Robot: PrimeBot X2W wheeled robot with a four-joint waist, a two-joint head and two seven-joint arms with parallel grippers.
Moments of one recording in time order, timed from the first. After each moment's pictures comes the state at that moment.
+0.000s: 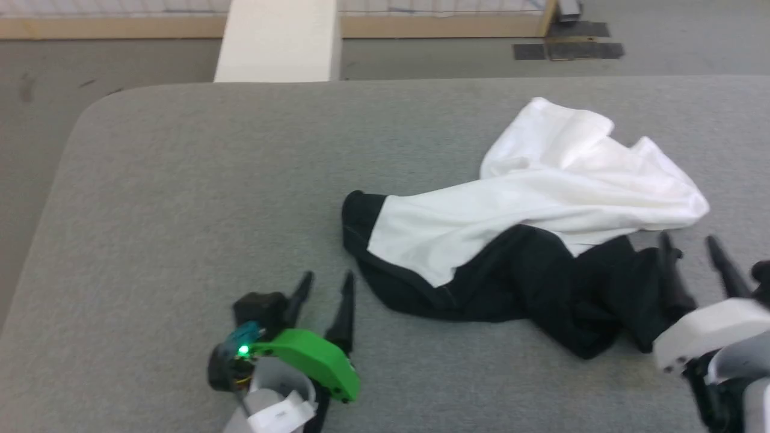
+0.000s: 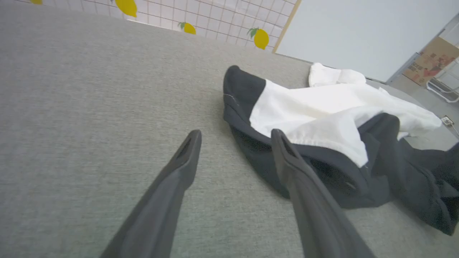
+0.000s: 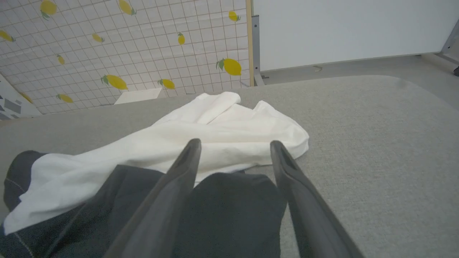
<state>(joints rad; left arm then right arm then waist) -0.16 0.05 -0.31 0.26 -0.42 0.02 -0.15 -0.09 -0.06 -0.23 0.00 0.17 0.13 0.12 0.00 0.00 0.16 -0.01</state>
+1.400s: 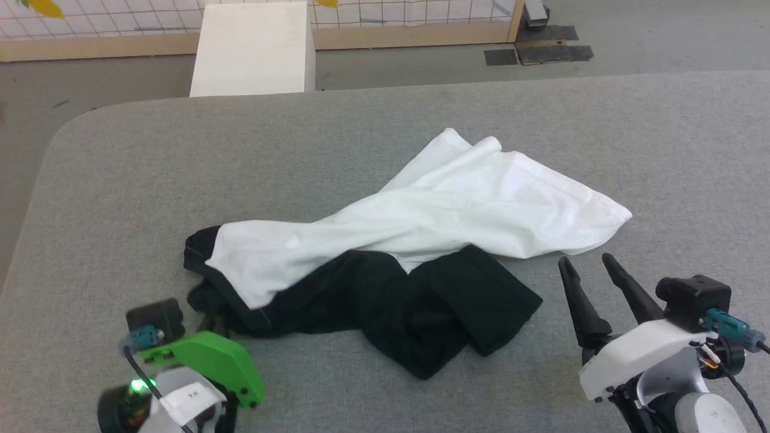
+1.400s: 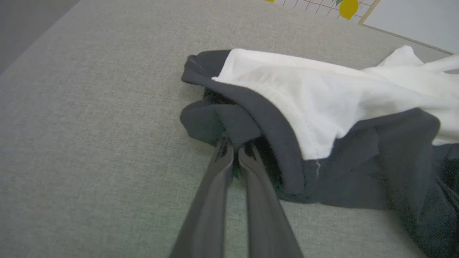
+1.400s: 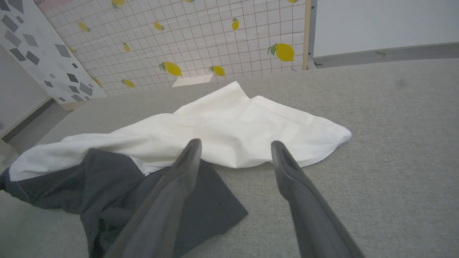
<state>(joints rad) -0.05 0.26 -0.22 0.04 -0.49 0.29 0.15 -0.01 -0.05 0.01 -0.04 0.26 0.13 0.13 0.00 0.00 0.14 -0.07</state>
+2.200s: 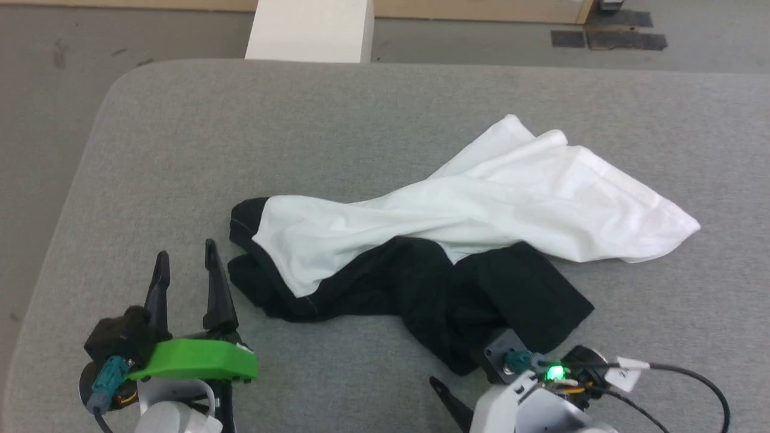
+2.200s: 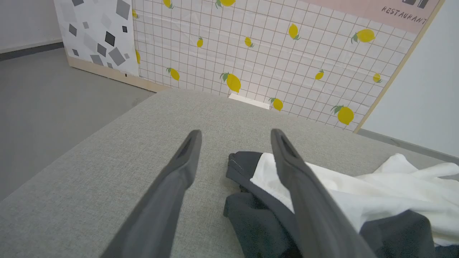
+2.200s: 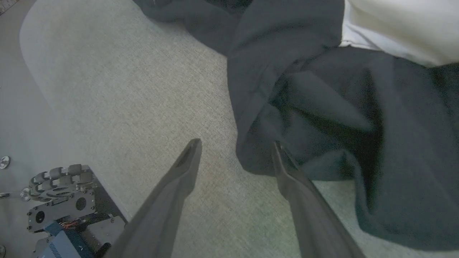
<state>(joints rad) -0.04 0.12 -0.07 0.00 -0.38 0.13 -0.25 -0.04 -0.15 0.49 -0.01 0.15 0.13 0.47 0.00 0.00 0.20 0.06</state>
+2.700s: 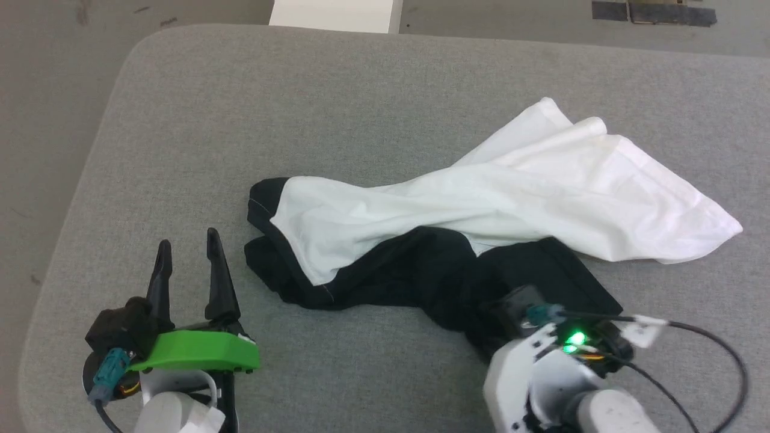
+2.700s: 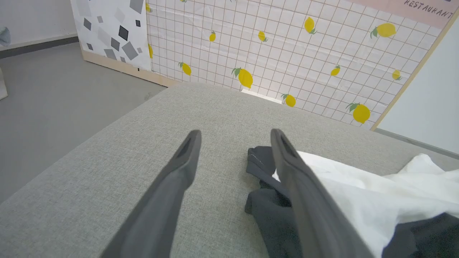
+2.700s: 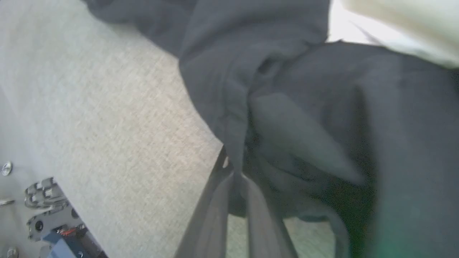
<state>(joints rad) -0.07 0.06 0.00 0.03 -0.32 0.05 -0.26 -0.12 -0.11 0.39 0.07 0.15 0.13 0.54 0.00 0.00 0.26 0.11</state>
